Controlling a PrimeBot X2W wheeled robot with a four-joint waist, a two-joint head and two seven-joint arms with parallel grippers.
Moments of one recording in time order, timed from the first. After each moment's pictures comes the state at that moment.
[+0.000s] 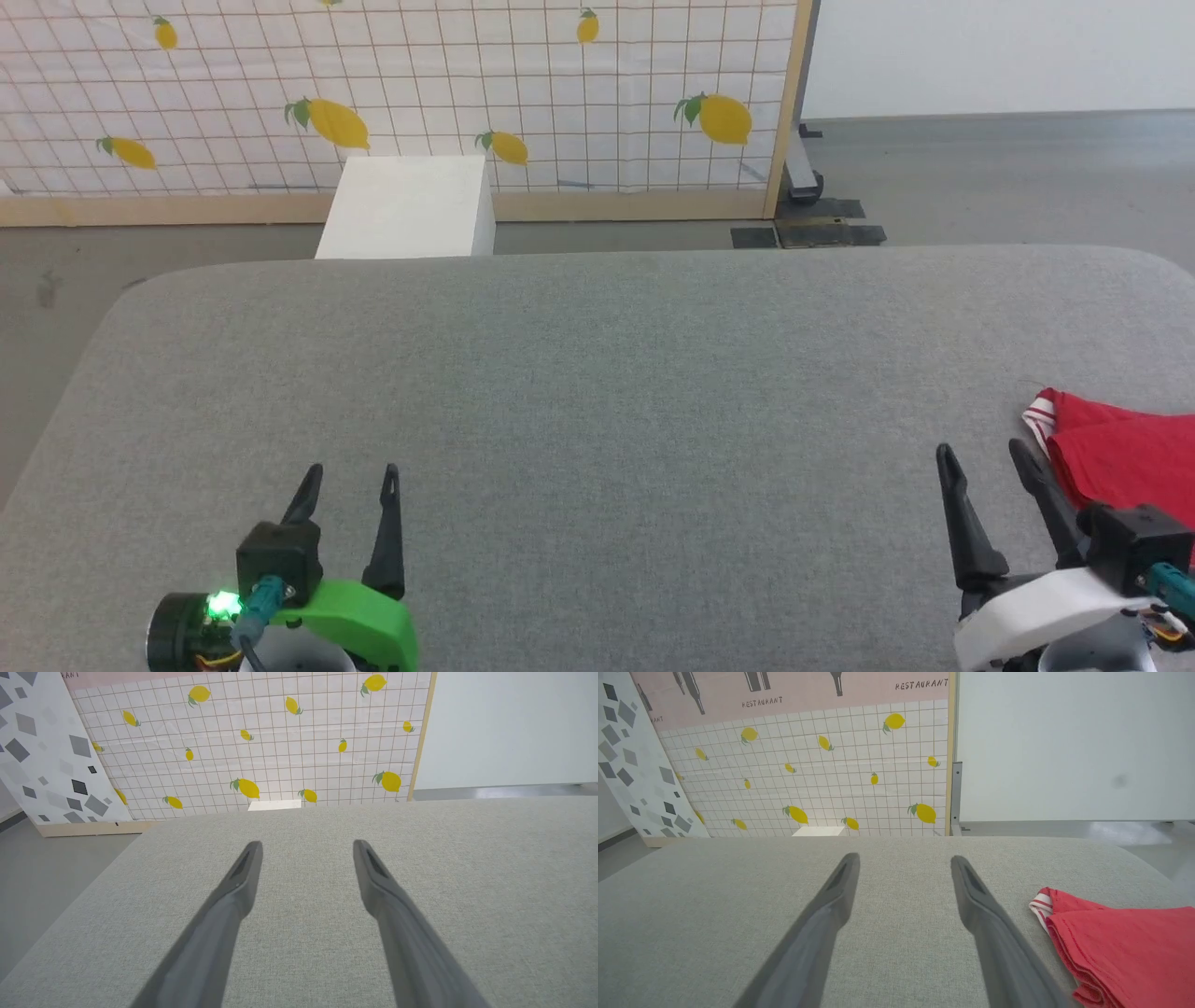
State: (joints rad) left arm -0.04 0.42 -0.45 0.06 -0.46 0.32 -0.19; right arm 0.09 -0.10 -0.05 0.01 0.18 0.13 -0.05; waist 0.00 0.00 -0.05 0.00
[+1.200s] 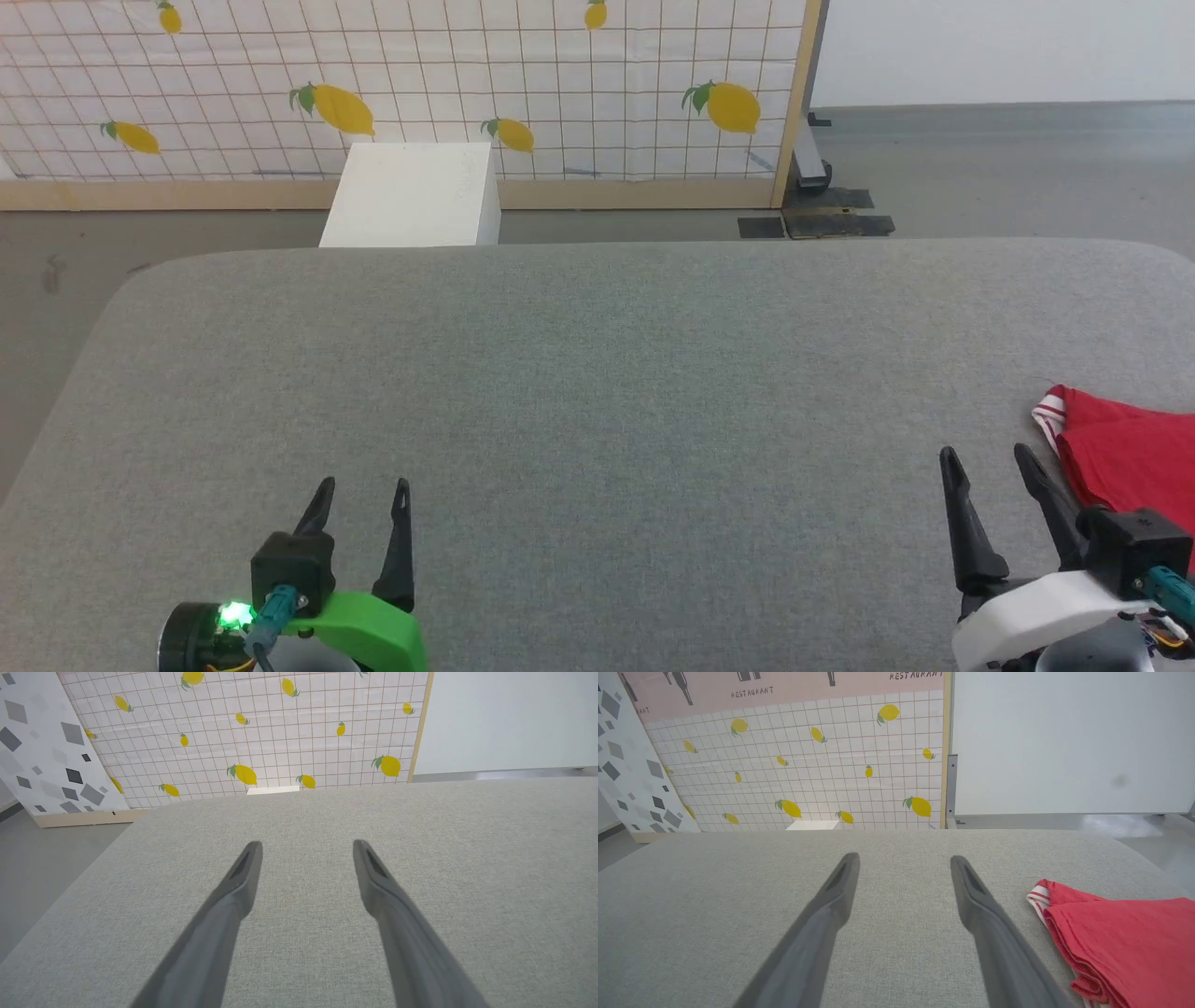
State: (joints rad) left arm -0.03 0.41 -0.48 0.08 -0.46 0.32 -0.19; right arm 0.11 -0.05 -0.08 -0.02 0.12 0.13 -0.03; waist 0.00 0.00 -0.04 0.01
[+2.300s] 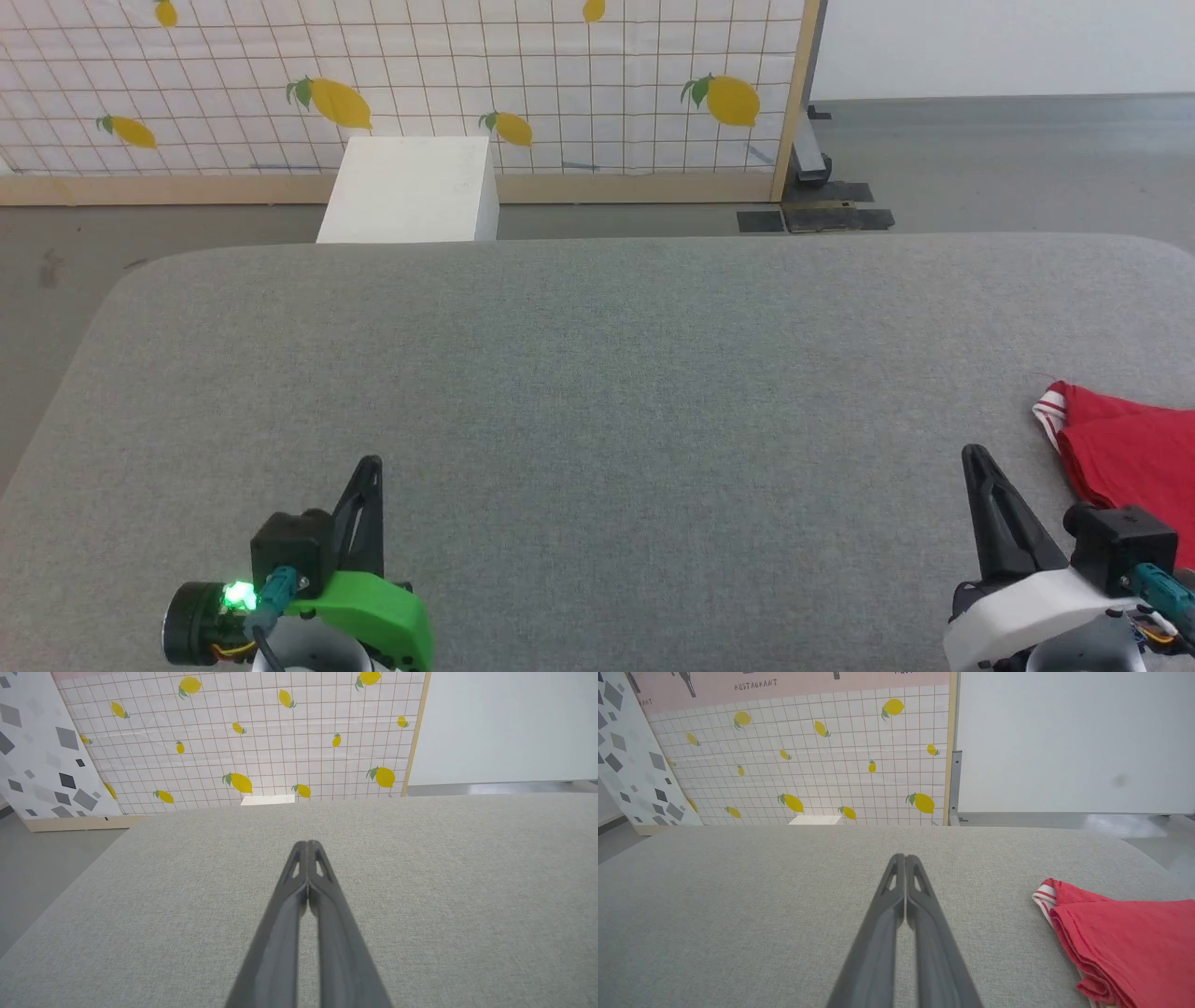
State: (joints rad) left arm -0.03 0.35 -0.39 0.06 -0.39 0.26 -0.16; right arm 0.10 -0.05 -0.07 -0.02 0.11 0.13 -0.03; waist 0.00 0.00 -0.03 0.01
